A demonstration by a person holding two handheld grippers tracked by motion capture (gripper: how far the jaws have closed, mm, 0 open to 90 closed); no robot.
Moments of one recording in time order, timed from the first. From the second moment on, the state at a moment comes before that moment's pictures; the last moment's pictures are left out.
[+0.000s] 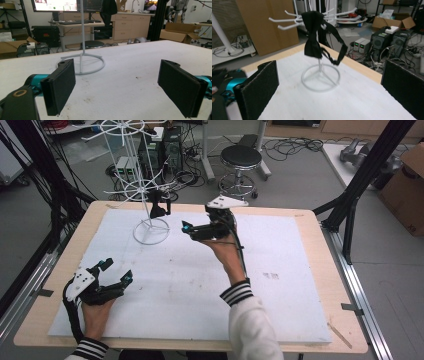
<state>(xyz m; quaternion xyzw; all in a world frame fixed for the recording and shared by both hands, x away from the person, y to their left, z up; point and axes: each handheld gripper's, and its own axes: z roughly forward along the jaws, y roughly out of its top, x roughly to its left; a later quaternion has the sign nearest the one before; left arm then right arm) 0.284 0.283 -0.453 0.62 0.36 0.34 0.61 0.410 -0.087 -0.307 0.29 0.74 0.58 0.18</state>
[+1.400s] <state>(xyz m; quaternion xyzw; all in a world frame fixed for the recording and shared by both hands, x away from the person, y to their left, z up) 0.283 0.281 -0.453 0.62 0.36 0.35 0.60 0.279 -0.269 -0.452 0.39 0.63 0.59 0.31</state>
